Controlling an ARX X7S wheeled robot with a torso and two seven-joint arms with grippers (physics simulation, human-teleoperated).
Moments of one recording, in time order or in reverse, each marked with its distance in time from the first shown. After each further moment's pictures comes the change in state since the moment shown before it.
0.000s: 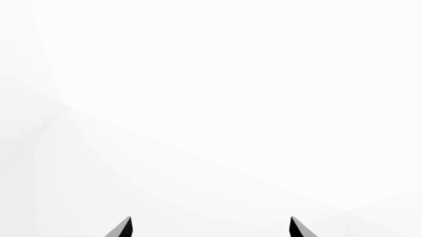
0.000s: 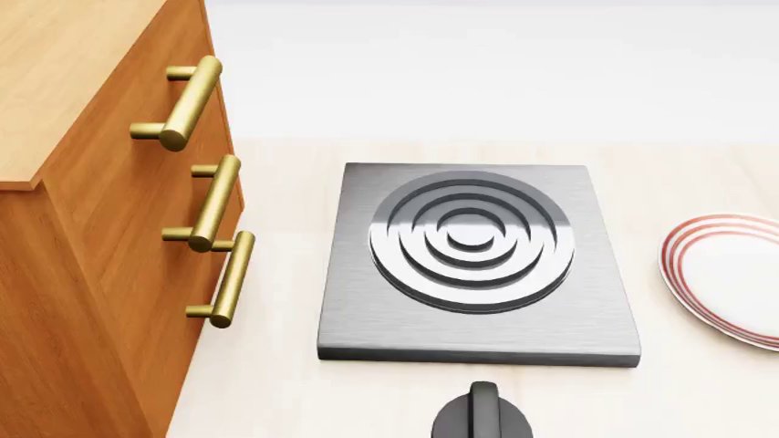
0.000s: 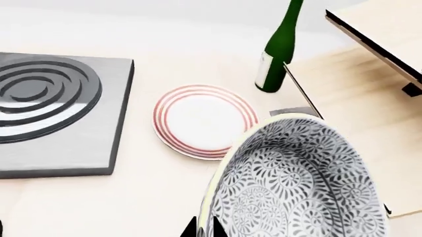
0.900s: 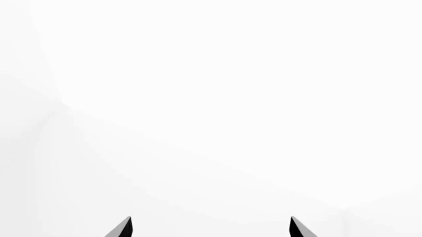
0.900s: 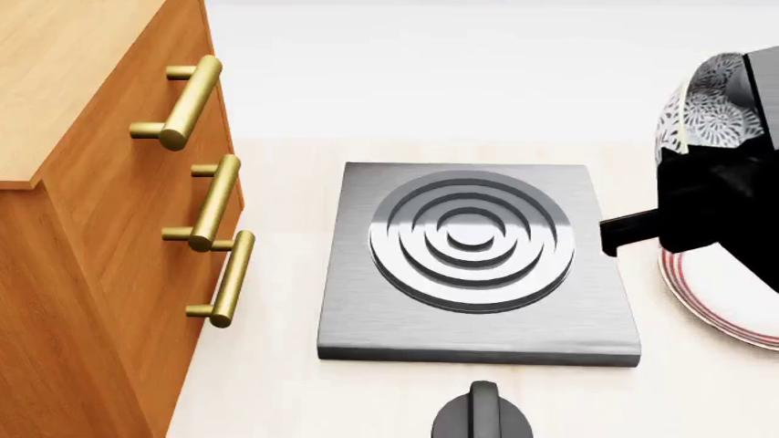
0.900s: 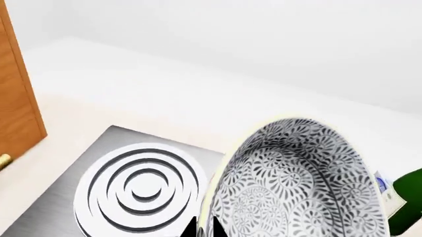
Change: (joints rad) left arm 0.002 -0.011 0.006 -0.004 -0.002 0.010 0.003; right arm 1.092 -0.324 -0.842 0.278 -0.250 0.102 -0.163
